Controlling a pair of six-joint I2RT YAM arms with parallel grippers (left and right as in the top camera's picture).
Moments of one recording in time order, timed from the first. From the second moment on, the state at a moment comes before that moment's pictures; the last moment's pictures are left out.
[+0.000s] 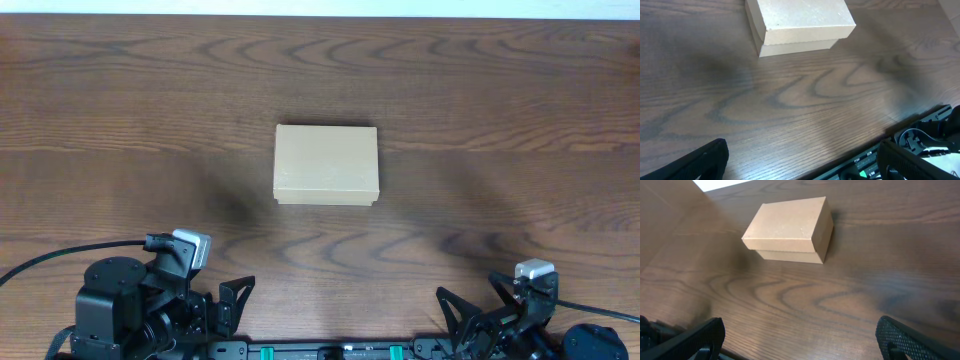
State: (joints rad) left arm -0.23 0.48 0.94 -1.26 0.39 -0.15; right arm 0.35 0.19 0.89 -1.23 -0.16 0.37
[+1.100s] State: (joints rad) left arm -0.09 0.02 0.21 -0.49 0.37 -0.18; right arm 0.35 0.19 0.89 -1.23 -0.16 0.38
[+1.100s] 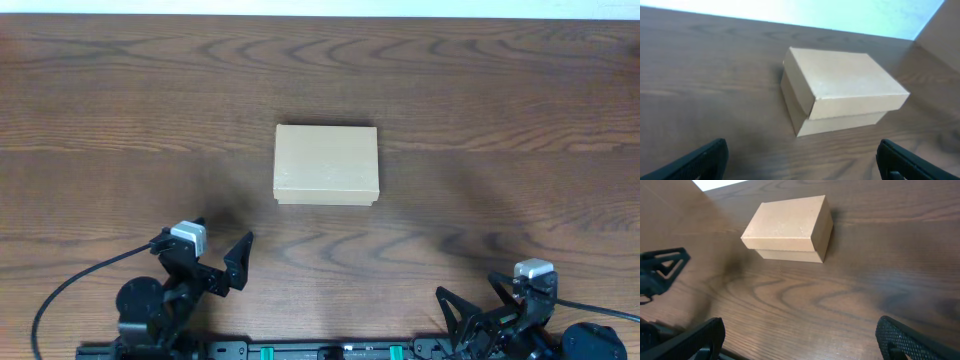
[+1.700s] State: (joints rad) left arm -0.09 0.01 0.11 -0.36 0.38 -0.23; right arm 0.35 0.19 0.89 -1.23 -0.16 0.38
